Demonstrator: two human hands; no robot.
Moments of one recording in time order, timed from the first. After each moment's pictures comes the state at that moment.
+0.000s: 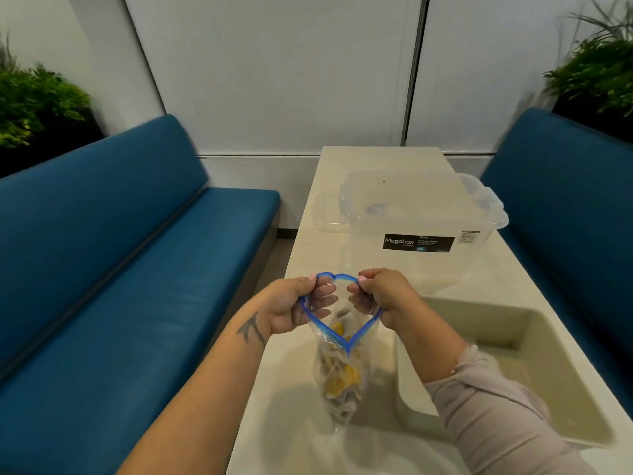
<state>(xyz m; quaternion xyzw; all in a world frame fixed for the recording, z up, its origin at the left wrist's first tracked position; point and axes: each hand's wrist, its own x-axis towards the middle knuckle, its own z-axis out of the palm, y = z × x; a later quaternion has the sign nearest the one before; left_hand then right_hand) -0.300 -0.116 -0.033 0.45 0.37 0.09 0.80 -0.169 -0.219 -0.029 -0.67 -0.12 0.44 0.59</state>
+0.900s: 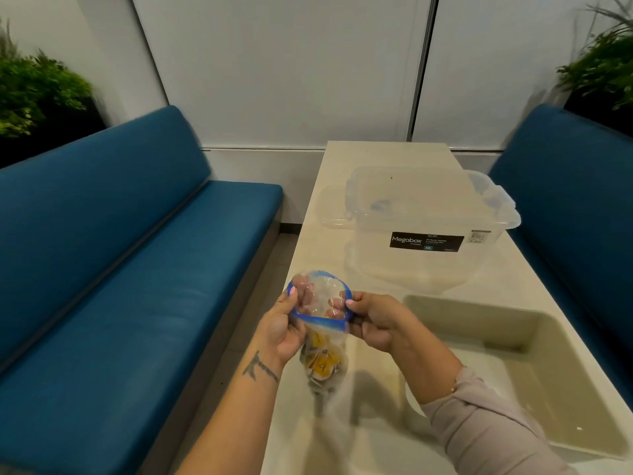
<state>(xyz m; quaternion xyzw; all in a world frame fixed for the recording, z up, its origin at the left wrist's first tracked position) -0.312 -0.121 -0.095 0.21 0.31 0.30 0.88 -0.187 -0.213 -0.060 -0.56 -0.02 0.58 0.60</state>
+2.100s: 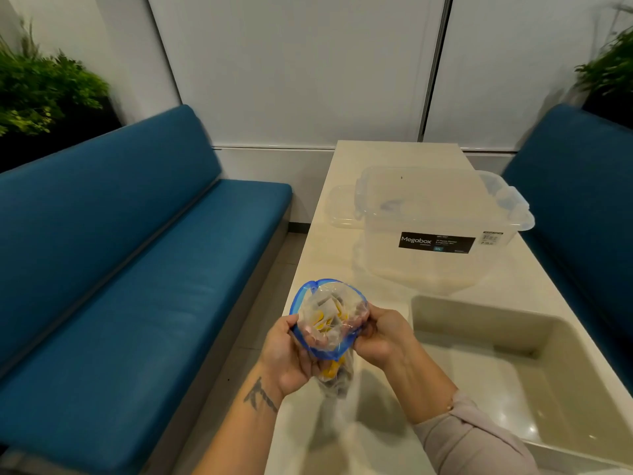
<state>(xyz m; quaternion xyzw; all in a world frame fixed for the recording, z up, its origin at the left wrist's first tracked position) -0.337 -0.153 -0.096 0.28 0.37 0.17 0.87 -0.205 -0.218 -0.073 -0.36 0.18 0.57 0.72</state>
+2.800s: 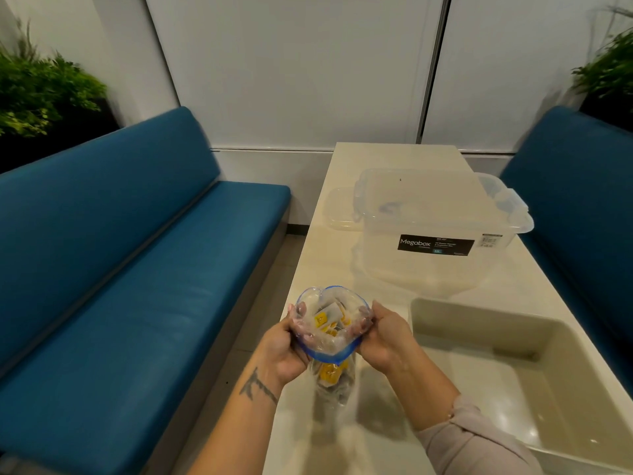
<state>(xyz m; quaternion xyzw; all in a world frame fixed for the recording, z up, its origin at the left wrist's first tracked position) -0.326 -0.145 -0.082 0.15 0.38 0.26 0.87 -0.200 -0.218 -0.082 -0.44 0.11 0.54 0.71</state>
